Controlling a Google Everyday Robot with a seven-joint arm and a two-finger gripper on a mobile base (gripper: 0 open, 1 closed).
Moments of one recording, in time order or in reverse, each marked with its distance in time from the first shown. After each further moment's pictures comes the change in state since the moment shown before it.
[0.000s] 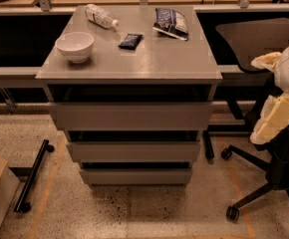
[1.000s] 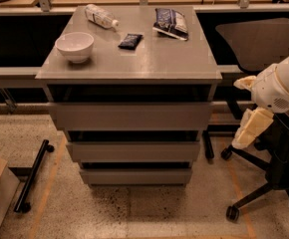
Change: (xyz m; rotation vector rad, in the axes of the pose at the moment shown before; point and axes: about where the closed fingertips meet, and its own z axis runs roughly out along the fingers) arm 0.024 -0.015 0.090 -0.102 -0.061 0.051
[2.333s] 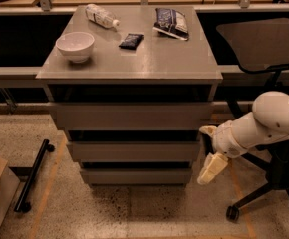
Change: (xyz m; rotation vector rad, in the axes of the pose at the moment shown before) arm 0.031 0.046 0.180 -0.160 -0.149 0.031
